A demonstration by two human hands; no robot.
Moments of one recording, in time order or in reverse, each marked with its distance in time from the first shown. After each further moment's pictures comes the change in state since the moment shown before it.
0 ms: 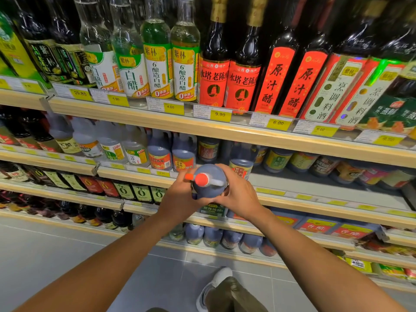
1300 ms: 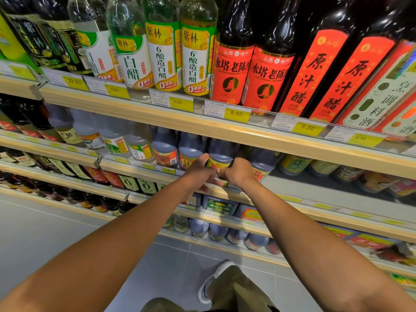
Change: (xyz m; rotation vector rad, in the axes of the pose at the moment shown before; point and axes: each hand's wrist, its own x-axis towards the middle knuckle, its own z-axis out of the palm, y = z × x) left_hand 0.099 -0.004 0.014 -0.716 -0.380 -0.678; right_hand 0.114 0.033 0.032 -0.064 -0.136 0.569
